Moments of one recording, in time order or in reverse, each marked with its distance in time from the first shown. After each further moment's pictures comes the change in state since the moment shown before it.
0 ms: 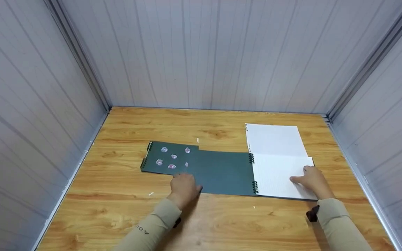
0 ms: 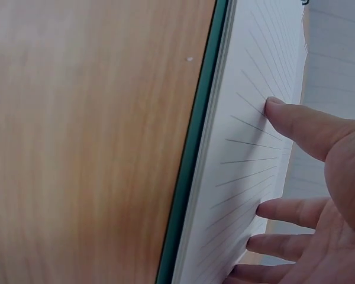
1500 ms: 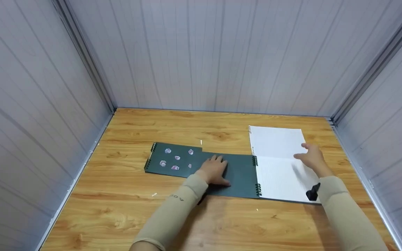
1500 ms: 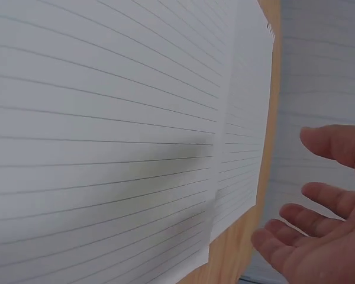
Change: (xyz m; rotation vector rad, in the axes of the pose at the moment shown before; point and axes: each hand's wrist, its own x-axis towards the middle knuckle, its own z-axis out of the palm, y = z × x) left_hand 0.082 0.055 -0.009 -0.003 -0.184 0.423; right_hand 0.052 -0.036 -0.047 0.287 0.070 -0.115
